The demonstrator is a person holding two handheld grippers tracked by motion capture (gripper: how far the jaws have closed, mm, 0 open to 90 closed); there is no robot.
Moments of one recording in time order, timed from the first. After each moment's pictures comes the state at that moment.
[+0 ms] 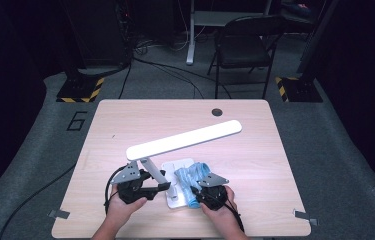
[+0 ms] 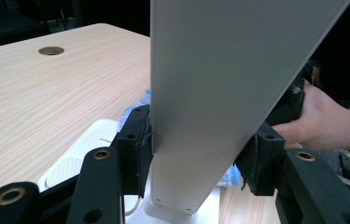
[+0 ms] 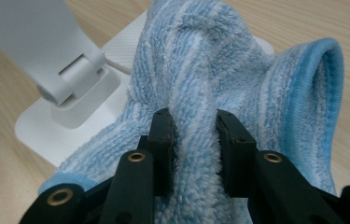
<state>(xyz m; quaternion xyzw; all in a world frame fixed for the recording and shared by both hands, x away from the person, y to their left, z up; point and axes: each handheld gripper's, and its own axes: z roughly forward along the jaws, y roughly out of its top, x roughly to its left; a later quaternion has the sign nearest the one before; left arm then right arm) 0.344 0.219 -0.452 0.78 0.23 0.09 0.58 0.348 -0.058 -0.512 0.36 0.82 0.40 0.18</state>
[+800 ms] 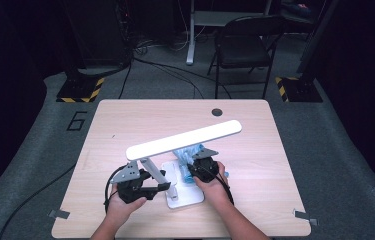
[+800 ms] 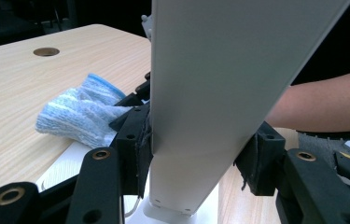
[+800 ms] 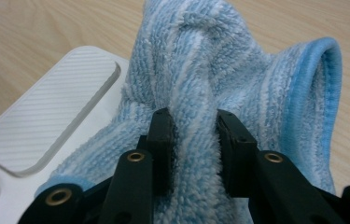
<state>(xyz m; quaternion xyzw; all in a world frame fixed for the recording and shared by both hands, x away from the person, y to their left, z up) 0.346 0.220 -0.453 0.78 0.22 0.09 0.58 0.430 -0.037 -0.507 0.39 0.82 0.38 0.19</state>
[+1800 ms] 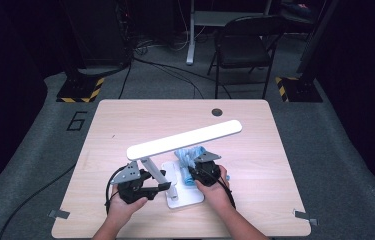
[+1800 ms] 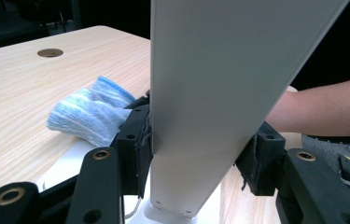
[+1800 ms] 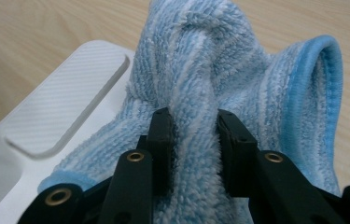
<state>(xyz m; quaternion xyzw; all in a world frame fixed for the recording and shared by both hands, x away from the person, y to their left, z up) 0.345 0.219 -0.454 0.77 0.22 0.09 0.58 0.415 -0.043 -0.510 0.39 0.81 0.39 0.18</state>
